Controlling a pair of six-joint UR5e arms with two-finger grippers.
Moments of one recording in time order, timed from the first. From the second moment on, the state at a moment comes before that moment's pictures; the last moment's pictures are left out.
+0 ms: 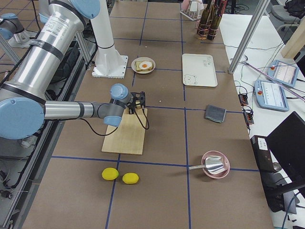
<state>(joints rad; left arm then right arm) -1.57 -1.37 -1.93 -1.43 -2.35 0.24 0.60 -2.07 2.00 -0.29 2.00 1.33</state>
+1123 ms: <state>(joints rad) -1.58 -1.37 -1.93 -1.43 -2.35 0.24 0.37 -1.34 1.87 -0.64 1.86 1.46</state>
